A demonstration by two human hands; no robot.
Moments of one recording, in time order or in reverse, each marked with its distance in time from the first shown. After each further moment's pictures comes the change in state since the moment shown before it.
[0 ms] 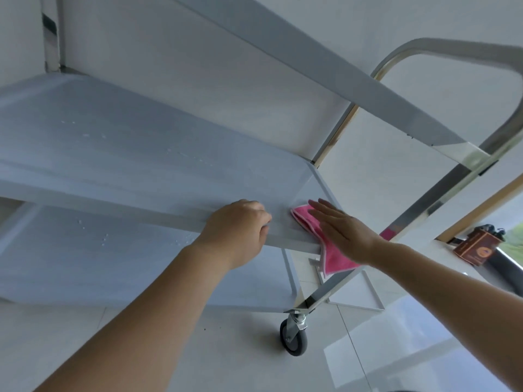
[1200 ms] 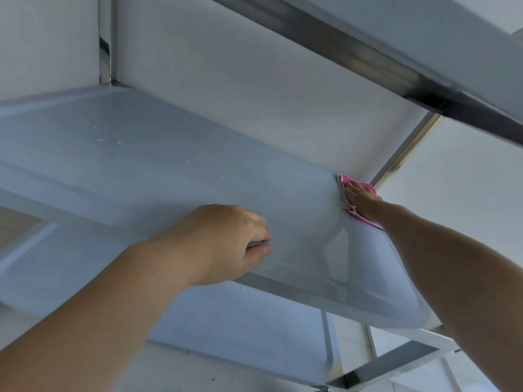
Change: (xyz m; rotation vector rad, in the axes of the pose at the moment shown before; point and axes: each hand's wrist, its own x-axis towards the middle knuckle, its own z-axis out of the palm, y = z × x) left_hand 0.022 -0.035 -0.024 0.196 -0.138 -0.036; right_hand 0.231 0.143 0.032 -0.129 -0.124 0.256
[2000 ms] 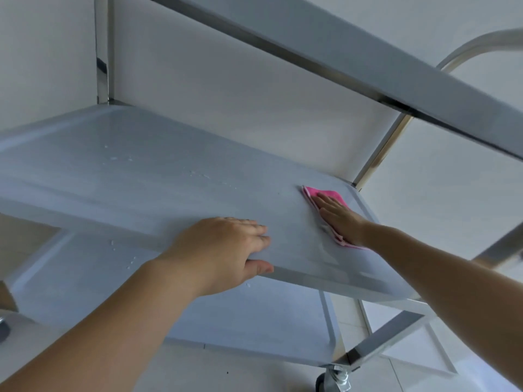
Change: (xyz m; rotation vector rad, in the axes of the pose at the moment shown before) left_hand -0.025 -0.009 0.005 0.032 0.019 0.095; right_hand -0.106 -0.069 0.003 0.185 0.019 -0.237
